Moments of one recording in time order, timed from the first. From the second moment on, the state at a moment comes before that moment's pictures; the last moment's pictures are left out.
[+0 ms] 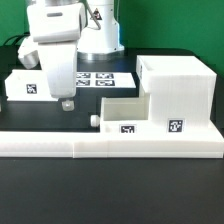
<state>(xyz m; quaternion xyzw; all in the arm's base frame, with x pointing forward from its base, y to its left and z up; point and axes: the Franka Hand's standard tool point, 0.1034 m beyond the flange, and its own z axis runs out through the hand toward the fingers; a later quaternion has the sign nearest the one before) 0.546 -0.068 0.042 -0.70 -0.71 -0.01 0.07</state>
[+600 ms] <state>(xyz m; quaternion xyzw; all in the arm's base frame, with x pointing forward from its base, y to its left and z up) 0.549 -0.037 0.018 -0.72 -0.69 -0.04 0.11</state>
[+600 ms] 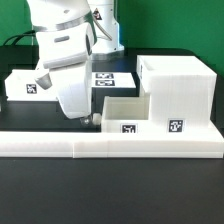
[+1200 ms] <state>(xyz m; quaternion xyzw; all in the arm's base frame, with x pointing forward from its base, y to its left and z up) 0.565 -0.033 0.013 -0.69 -0.71 -0.04 0.11</state>
